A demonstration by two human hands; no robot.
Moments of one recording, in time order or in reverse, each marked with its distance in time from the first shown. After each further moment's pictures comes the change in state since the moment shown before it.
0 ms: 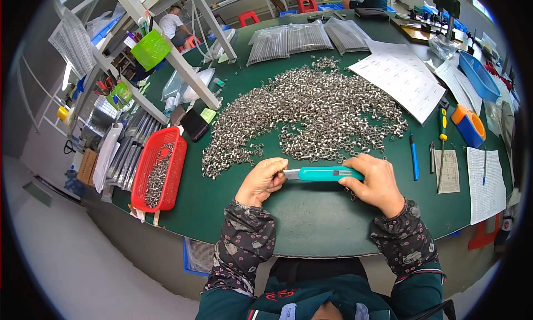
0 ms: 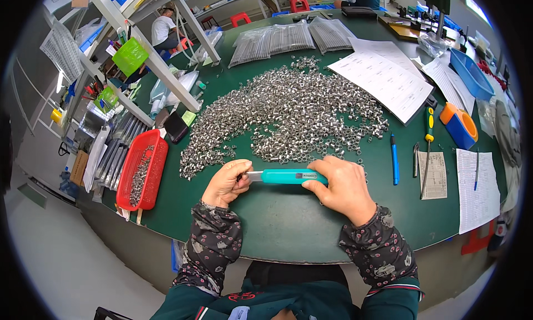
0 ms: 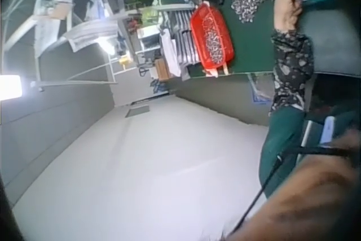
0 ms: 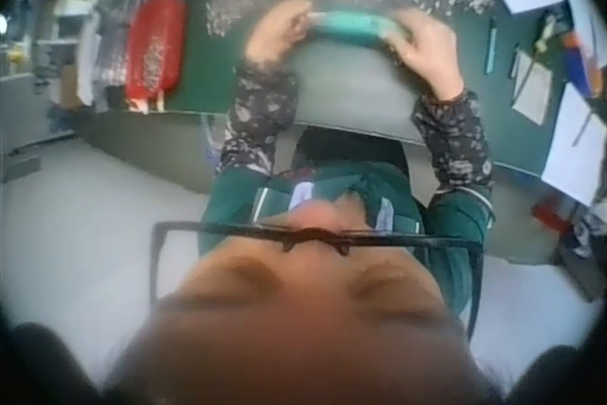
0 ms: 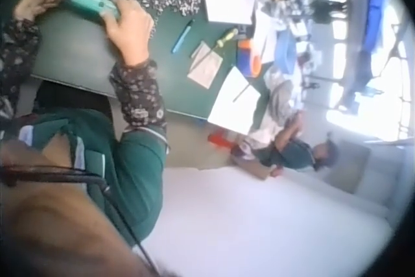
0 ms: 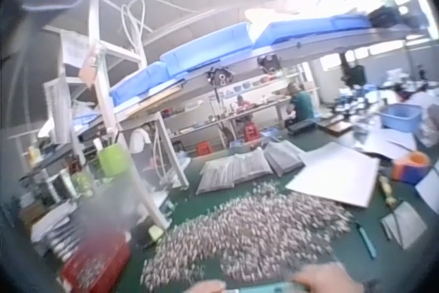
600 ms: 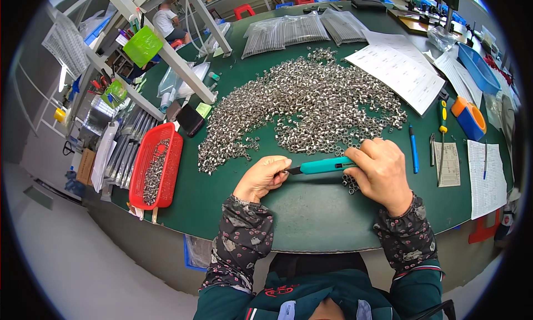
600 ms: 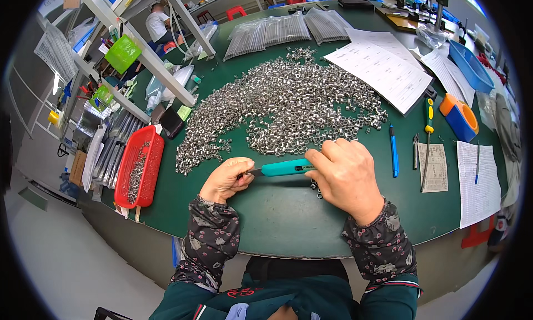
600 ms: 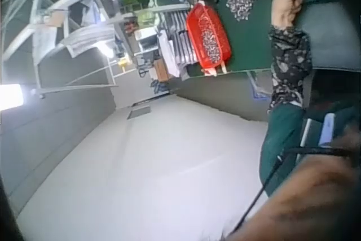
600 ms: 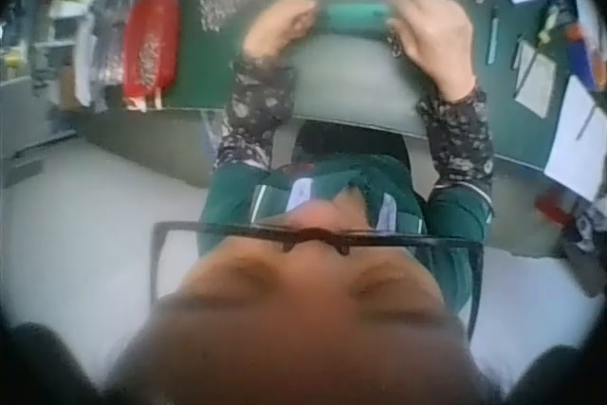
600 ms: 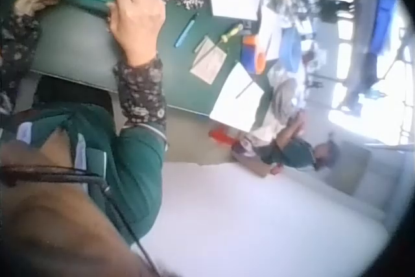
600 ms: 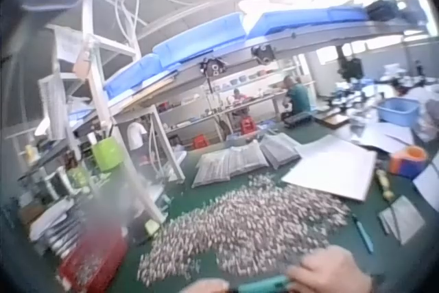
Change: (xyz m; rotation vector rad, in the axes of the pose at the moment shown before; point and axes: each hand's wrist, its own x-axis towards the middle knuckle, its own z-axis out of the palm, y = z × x) left_hand 0.005 -0.005 0.001 0.063 -0.071 -0.060; right_hand 0.006 -0.013 -0.020 -0.294 0.161 -0.284
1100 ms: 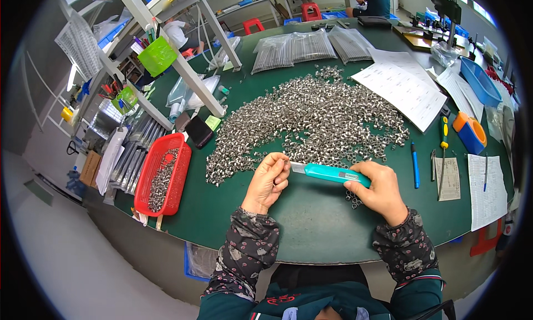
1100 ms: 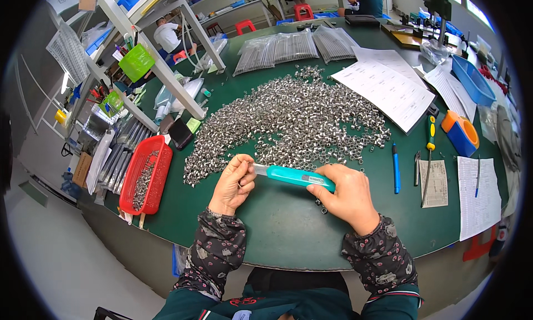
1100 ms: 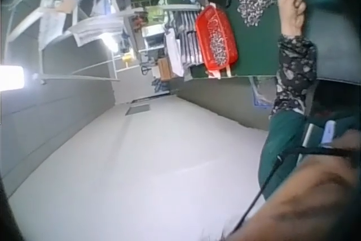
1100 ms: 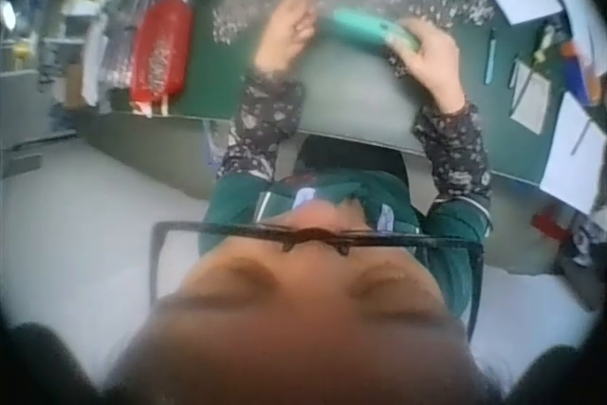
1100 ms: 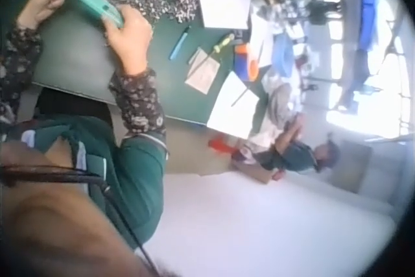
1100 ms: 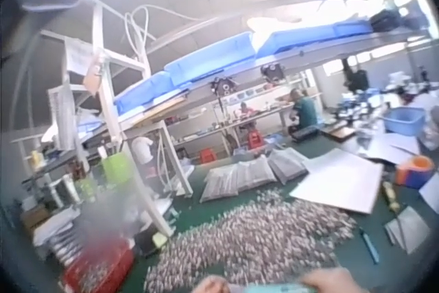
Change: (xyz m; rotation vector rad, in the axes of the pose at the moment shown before) left_hand 0.008 -0.009 -0.005 -0.349 -0.045 0.395; right_hand -0.012 0.004 0.018 0.389 -0.072 0.390
